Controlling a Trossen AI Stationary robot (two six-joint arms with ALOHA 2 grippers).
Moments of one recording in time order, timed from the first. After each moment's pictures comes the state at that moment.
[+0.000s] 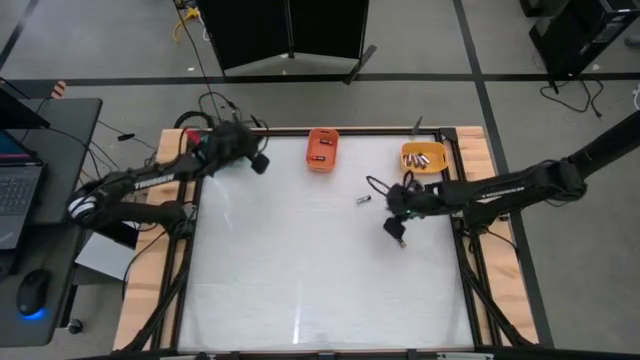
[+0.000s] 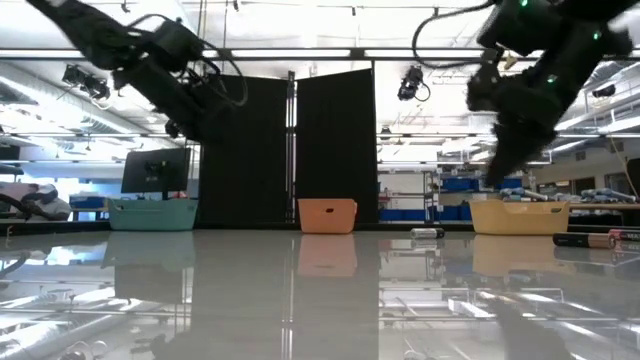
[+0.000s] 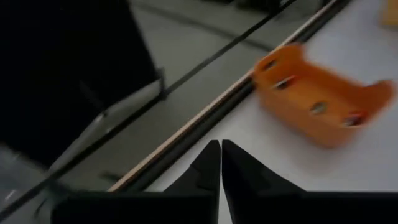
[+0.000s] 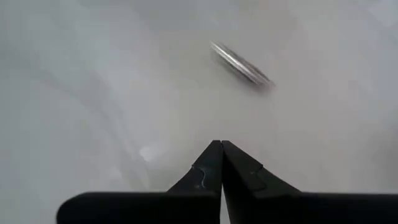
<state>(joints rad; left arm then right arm) 0.67 1.12 0.60 0.06 -0.21 0.07 0.01 1.12 0.59 -0.52 0.25 0.52</state>
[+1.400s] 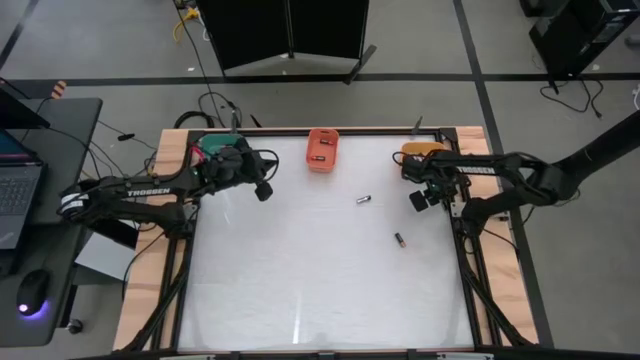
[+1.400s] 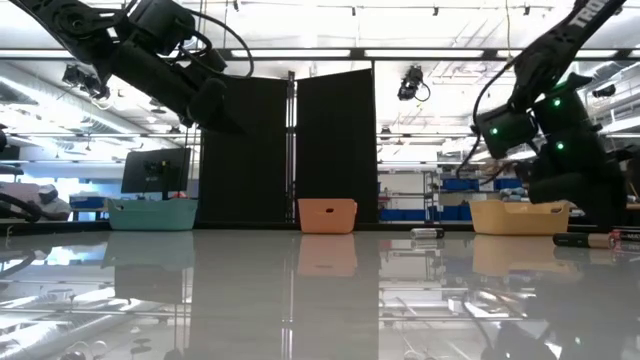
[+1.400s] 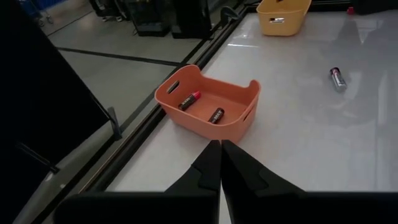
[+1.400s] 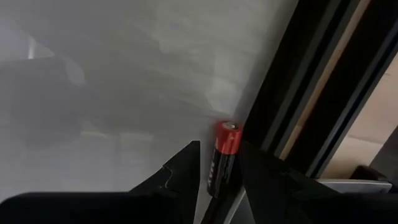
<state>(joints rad) 0.38 1.04 0.51 0.14 -0.21 0.13 -0.62 1.36 0.59 -1.10 0.22 0.68</state>
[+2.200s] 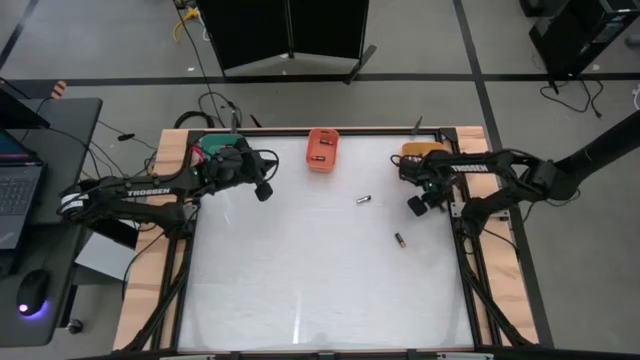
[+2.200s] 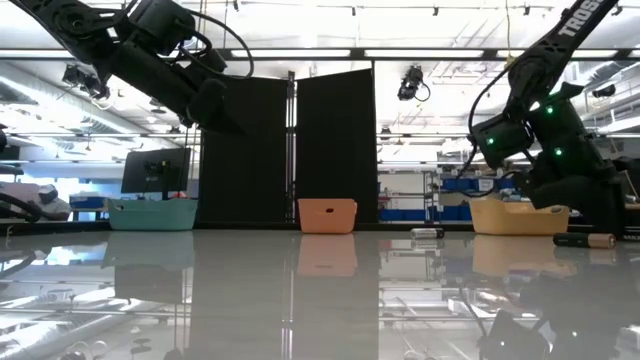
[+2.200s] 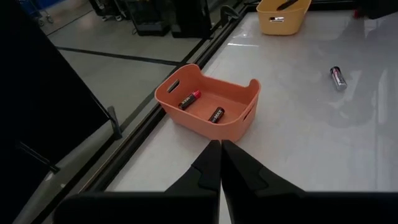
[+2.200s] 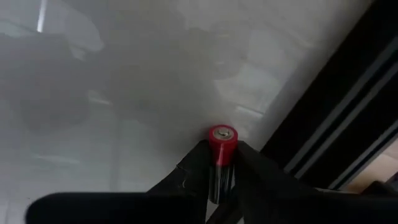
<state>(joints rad) 0.38 1.04 0.51 0.14 -0.21 0.13 -0.62 1.43 0.59 -1.05 0.09 0.54</state>
